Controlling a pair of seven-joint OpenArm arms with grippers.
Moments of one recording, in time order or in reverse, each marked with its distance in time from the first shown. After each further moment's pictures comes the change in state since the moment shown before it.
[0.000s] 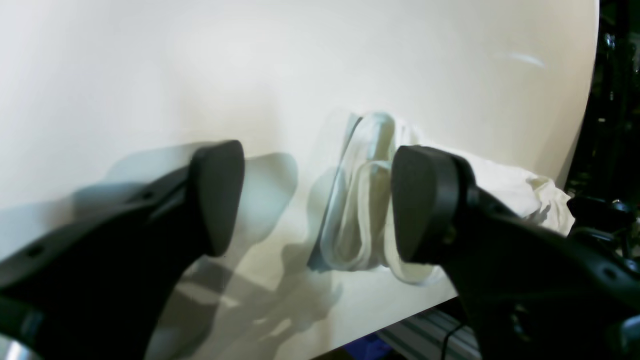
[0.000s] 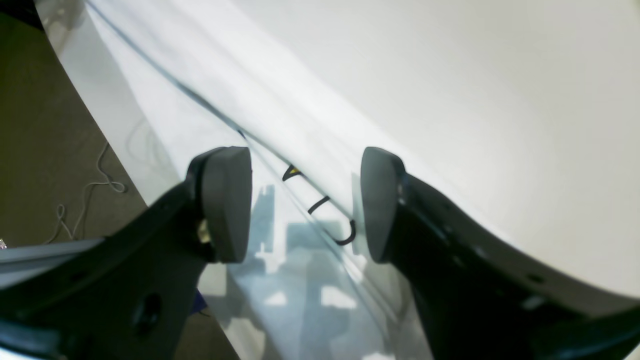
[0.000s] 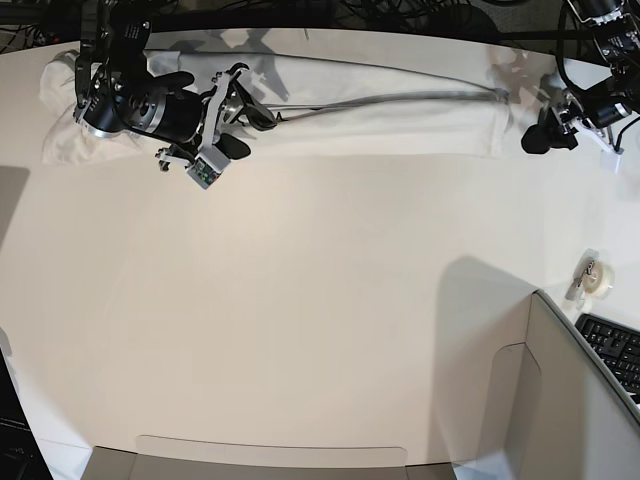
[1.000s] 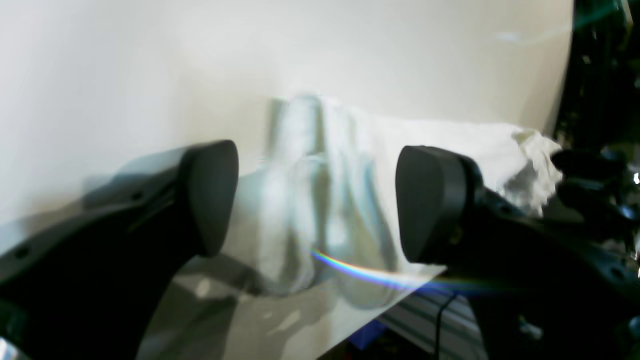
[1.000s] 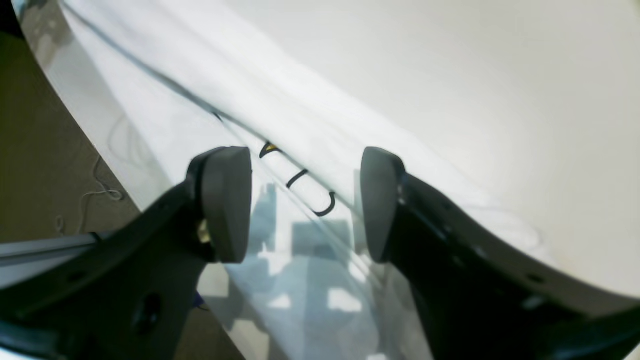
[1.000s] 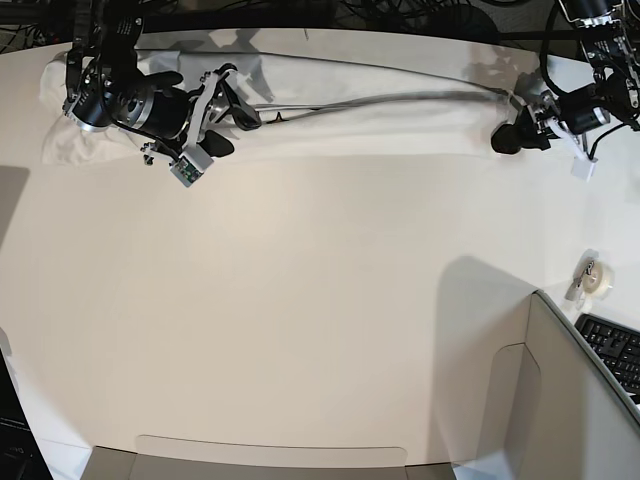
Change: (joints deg) left arm 0.2 0.1 11.6 2.0 -2.8 -0.8 -1.4; right arm -1.7 0.0 3.9 -0.3 0.0 0.0 0.0
